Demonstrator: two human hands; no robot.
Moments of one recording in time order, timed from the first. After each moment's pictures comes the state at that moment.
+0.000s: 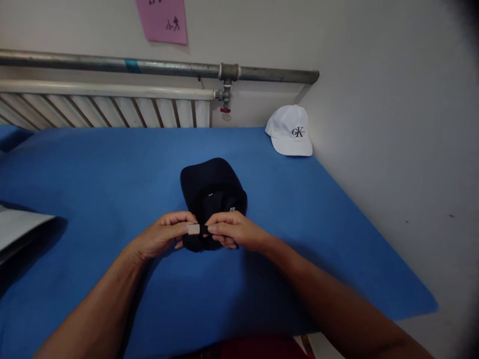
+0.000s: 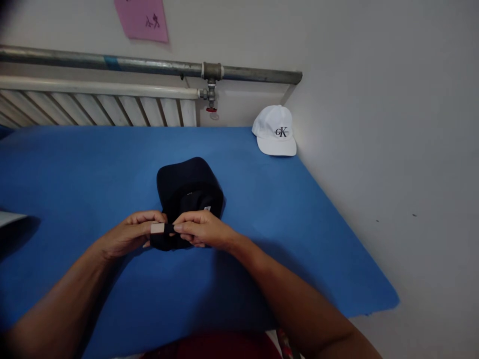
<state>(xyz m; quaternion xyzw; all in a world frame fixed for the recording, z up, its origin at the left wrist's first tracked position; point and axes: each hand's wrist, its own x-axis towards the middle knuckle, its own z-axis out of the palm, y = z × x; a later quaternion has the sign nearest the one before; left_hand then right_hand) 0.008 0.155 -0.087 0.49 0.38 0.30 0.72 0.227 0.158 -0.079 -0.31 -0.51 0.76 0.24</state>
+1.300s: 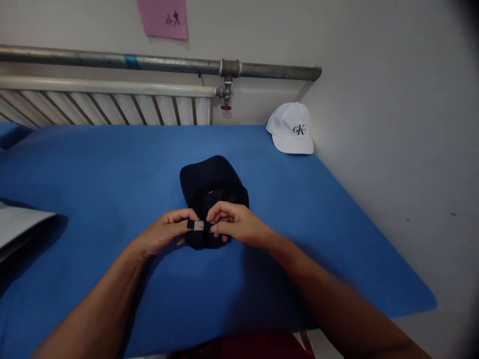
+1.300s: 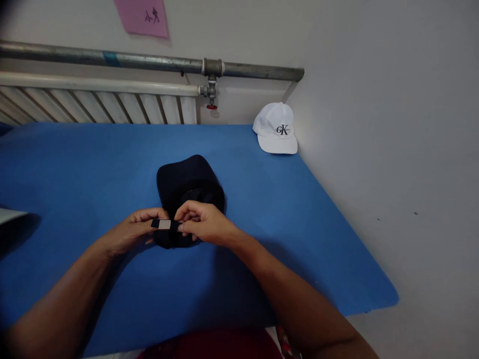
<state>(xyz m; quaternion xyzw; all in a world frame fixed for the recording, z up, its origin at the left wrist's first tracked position) 0.013 0.154 -0.081 0.53 0.39 0.28 0.70 0.227 0.156 -0.069 -0.37 -0.58 0.67 0.28</state>
